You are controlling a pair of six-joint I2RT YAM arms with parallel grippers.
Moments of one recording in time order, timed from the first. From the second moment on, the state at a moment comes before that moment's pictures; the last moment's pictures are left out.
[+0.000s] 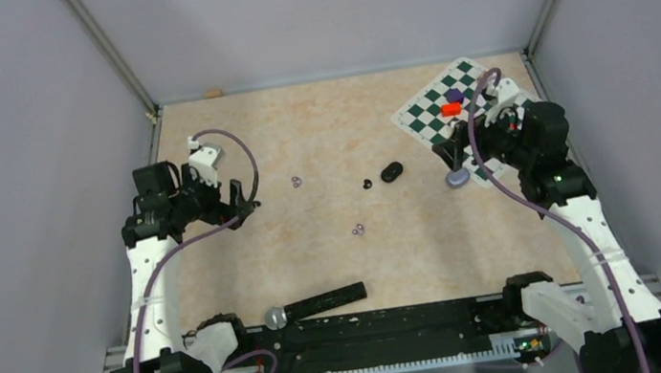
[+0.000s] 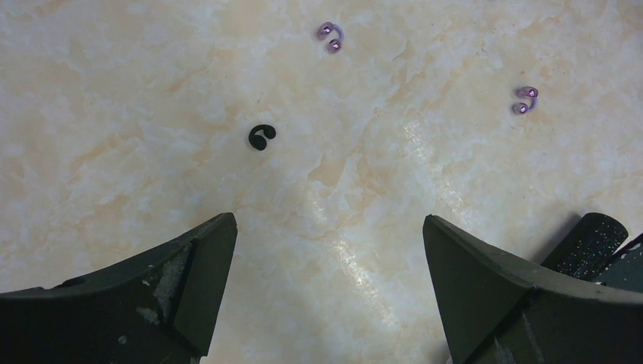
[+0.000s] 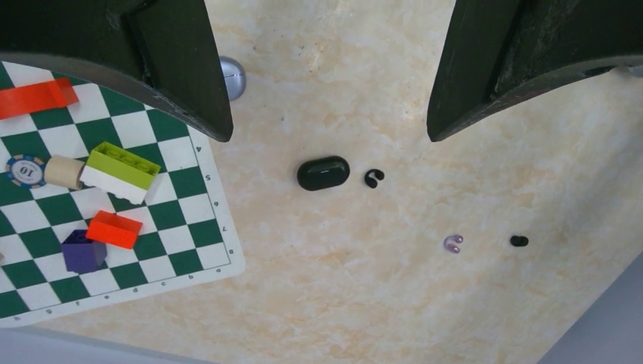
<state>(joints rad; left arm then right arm) 0.16 1.03 0.97 -0.73 0.62 0.41 0.06 0.88 0.86 -0.27 -0.49 0.03</state>
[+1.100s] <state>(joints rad) 0.14 1.04 0.98 -0.76 0.61 0.42 0.41 1.74 1.23 -0.44 -0.20 -0.11</state>
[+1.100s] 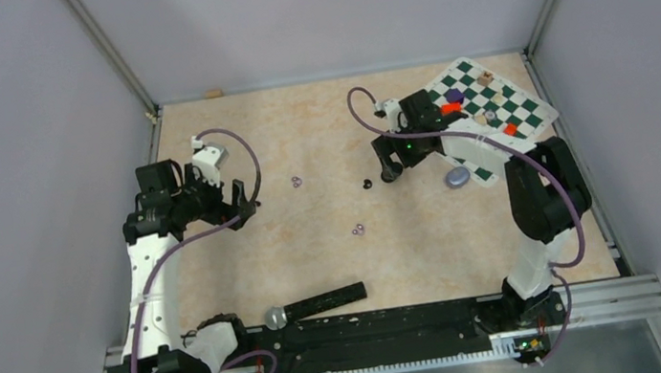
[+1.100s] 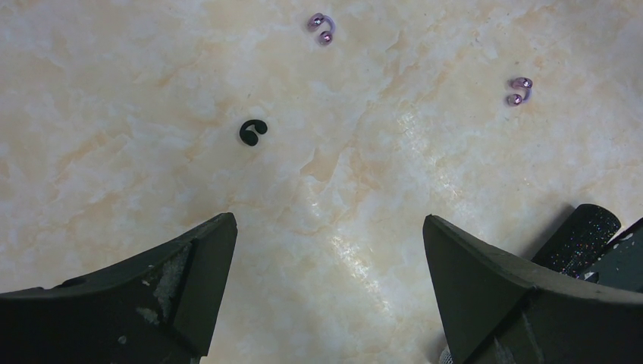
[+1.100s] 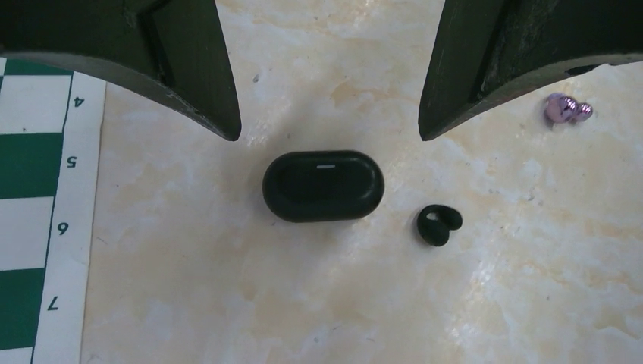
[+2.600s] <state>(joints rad) 0.14 1.07 0.98 -0.76 0.59 0.42 0.46 1.88 1.29 -0.45 -0.10 -0.20</state>
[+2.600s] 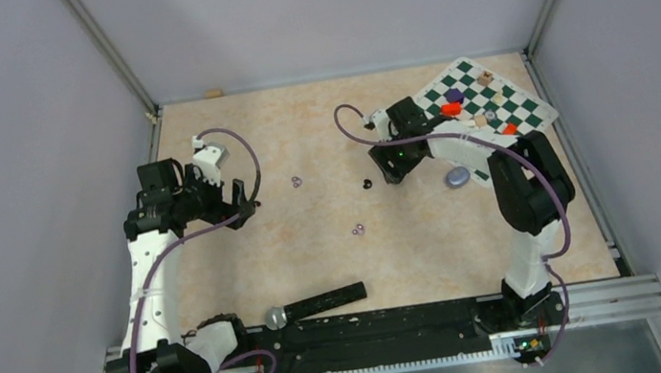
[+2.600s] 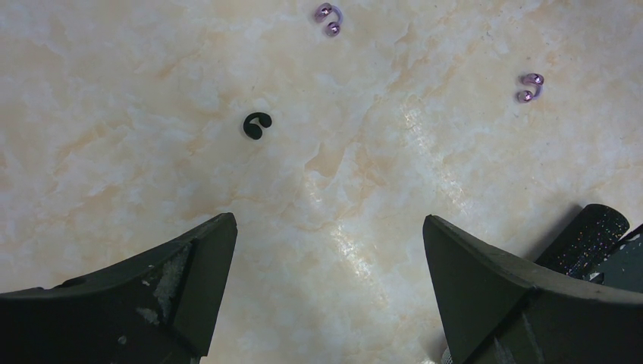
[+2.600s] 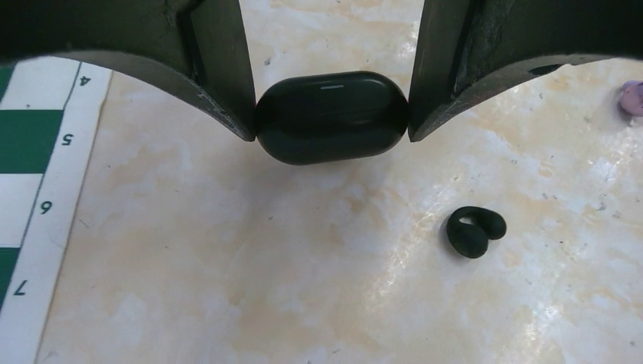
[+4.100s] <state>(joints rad) 0.14 1.06 0.99 -0.76 0.61 0.42 0.34 1.81 1.20 -0.57 -0.29 -0.12</state>
